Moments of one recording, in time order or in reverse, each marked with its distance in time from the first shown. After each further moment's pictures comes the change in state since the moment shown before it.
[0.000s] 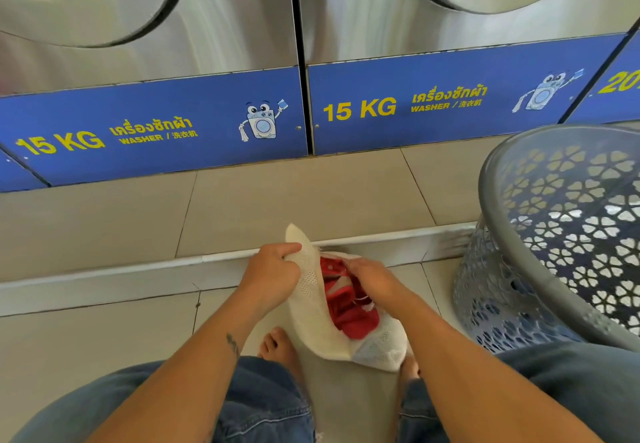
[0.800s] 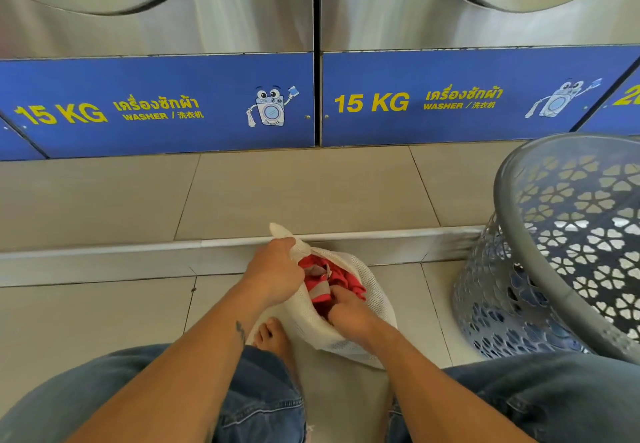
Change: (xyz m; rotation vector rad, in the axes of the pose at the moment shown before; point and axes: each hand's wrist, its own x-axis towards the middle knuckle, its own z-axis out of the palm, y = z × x) left_hand -0.003 -0.004 0.004 0.174 -0.060 -0.040; right_hand -0.016 0.026 0.052 -0.016 -0.169 0.014
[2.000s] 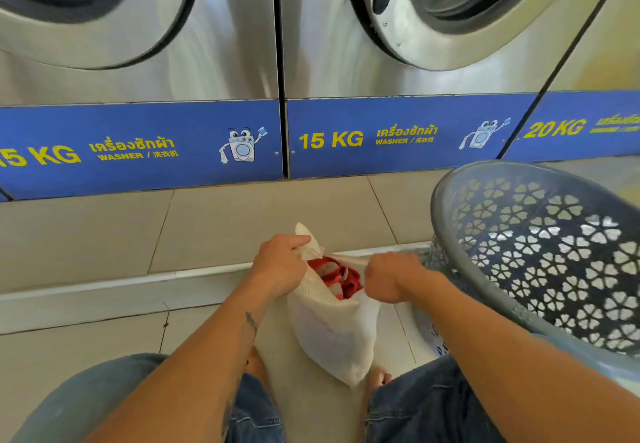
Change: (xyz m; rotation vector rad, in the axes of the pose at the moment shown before) left_hand -0.016 0.058 0.003 -0.139 0.036 0.164; right_hand -0.077 -0.065 -0.129 -1.109 0.150 0.042
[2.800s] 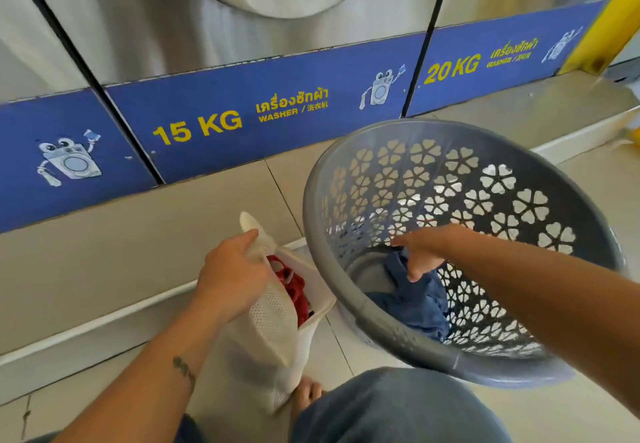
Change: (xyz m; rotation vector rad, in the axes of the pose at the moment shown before) left_hand 0.036 0.096 0.120 0.144 -0.031 0.047; right_hand 0.036 0.275 0.035 0.027 -0.313 0.264
